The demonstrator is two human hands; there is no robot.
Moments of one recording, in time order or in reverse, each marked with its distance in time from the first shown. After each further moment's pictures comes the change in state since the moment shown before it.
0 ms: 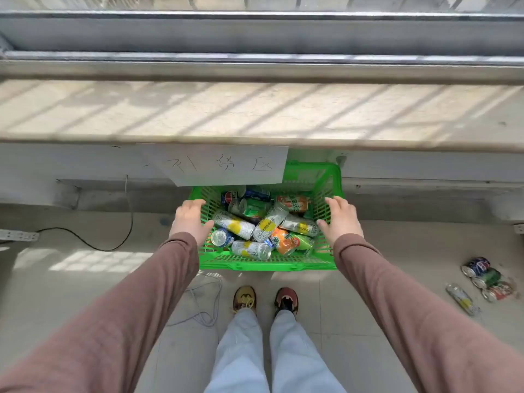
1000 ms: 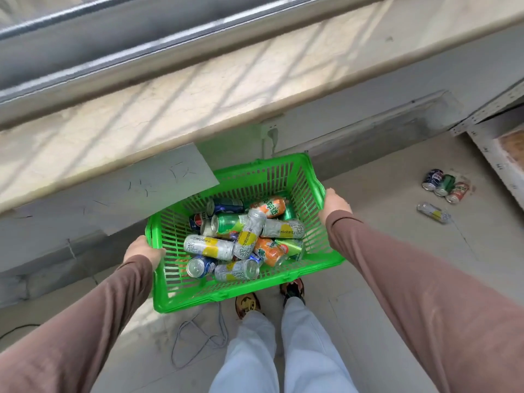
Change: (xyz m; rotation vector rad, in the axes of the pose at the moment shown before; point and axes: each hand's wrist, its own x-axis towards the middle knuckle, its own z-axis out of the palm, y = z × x) left_hand 0.055 -0.003 0.027 0.100 -0.185 -0.216; right_hand -0.006 0.097 0.032 0.181 -0.053 0.532
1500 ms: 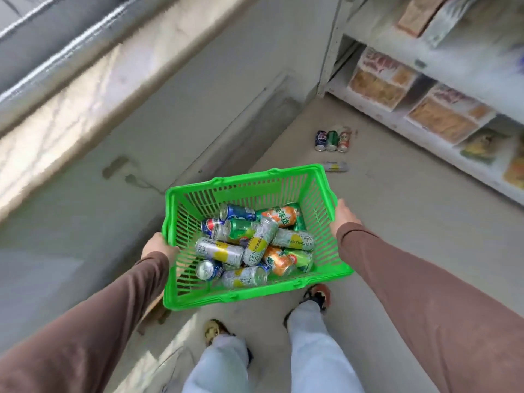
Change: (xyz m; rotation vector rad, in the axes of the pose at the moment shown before) left_hand -0.186 0.282 0.135 0.309 -0.078 0.433; right_hand -0.088 0.370 -0.053 0.339 0.081 0.407
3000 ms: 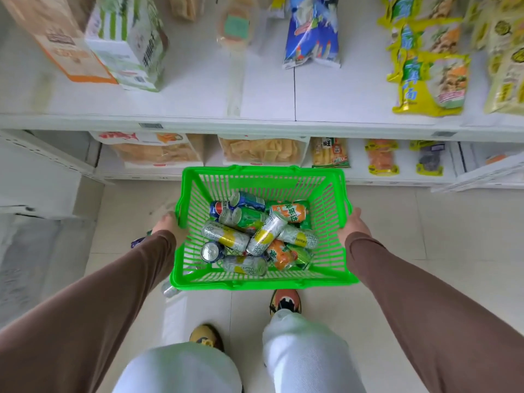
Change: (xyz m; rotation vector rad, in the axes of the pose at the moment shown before) left_hand 0.120 0.903 0.452 0.483 -0.211 0.718; right_hand 0.528 0.548 -0.178 0.511 0.166 0.694
